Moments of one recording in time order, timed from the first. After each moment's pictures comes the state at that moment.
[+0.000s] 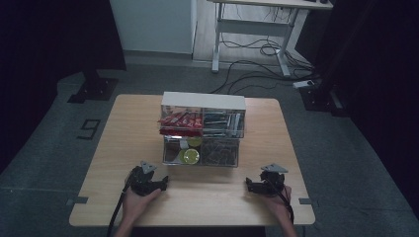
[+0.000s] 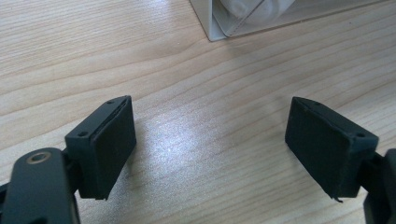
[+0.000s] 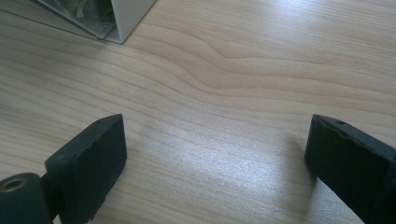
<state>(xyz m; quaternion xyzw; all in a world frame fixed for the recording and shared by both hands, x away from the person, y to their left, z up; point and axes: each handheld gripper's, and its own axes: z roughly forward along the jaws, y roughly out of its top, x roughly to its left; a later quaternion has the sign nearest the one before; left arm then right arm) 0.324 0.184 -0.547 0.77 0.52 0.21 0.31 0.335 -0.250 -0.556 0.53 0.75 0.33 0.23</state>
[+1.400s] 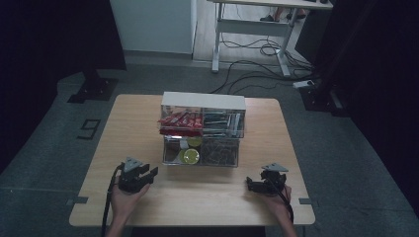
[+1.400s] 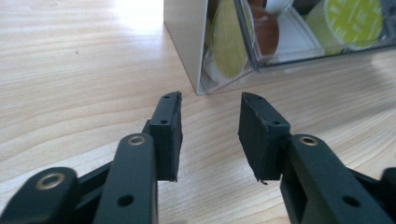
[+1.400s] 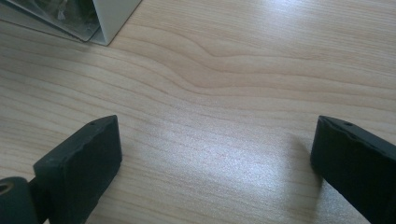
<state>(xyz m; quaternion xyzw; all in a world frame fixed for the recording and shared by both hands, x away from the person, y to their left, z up) 0.305 0.210 -0.497 0.73 0.52 0.19 0.40 0.337 -0.251 -0.556 0.55 0.74 0.32 0.23</state>
